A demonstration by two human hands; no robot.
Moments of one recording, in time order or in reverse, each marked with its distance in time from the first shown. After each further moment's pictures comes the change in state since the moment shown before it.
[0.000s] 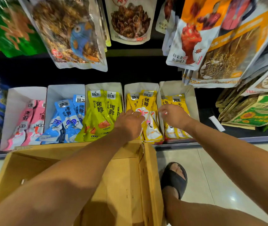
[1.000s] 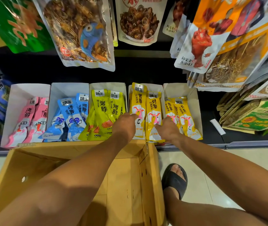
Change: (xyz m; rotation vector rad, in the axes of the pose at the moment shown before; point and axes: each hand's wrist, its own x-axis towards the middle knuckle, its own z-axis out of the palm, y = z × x) left_hand -0.010 -0.018 0.023 -0.465 0.131 -0.308; right_hand -0.009 -0.024 0.070 0.326 0.029 0.424
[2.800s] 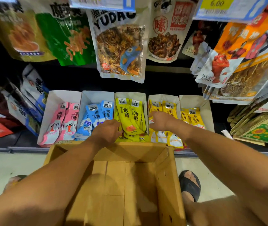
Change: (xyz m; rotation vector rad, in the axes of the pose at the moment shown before) left_hand -0.060 -0.147 -0.088 0.172 -0.126 0.101; right_hand -0.052 -0.142 -0.005 -0.628 -0.238 -0.440
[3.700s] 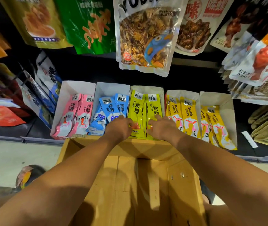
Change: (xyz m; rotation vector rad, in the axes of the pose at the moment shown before) left_hand 0.003 -0.018 0.006 -0.199 -0.011 -0.191; right_hand 0.041 -0.060 0.071 -0.331 -0.041 0.034
